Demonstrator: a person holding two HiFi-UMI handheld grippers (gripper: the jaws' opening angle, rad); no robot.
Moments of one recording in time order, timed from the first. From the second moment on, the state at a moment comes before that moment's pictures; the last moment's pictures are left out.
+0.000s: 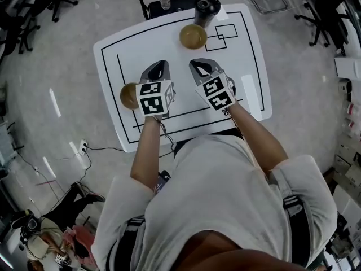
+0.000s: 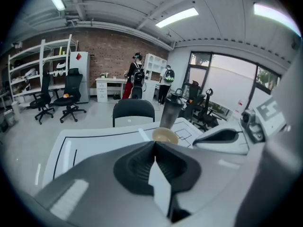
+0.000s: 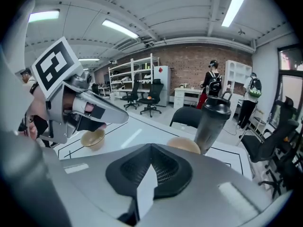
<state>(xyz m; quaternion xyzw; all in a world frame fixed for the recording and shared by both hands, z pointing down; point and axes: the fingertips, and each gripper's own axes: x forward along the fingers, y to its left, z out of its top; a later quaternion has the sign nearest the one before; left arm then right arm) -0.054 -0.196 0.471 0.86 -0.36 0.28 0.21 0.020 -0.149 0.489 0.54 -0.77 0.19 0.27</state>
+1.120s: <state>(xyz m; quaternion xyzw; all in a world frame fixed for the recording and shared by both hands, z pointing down) 0.042 -0.269 0.537 0.85 -0.36 0.29 0.26 0.156 -0.206 0.548 0.61 -0.71 0.28 0.22</state>
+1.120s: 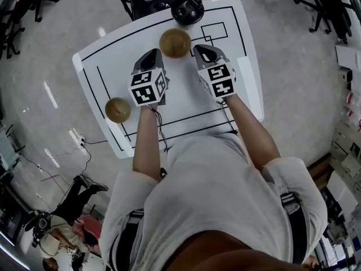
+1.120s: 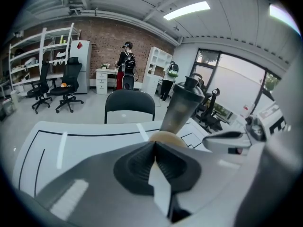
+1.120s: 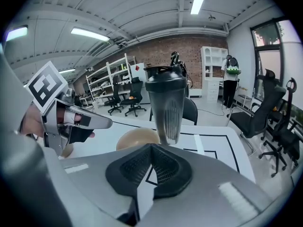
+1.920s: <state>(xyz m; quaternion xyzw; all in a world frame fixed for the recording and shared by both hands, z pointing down) 0.054 -0.290 0.584 0.84 -0.34 0.31 0.31 0.149 -0.239 0.590 0.58 -0.71 0.33 0.22</state>
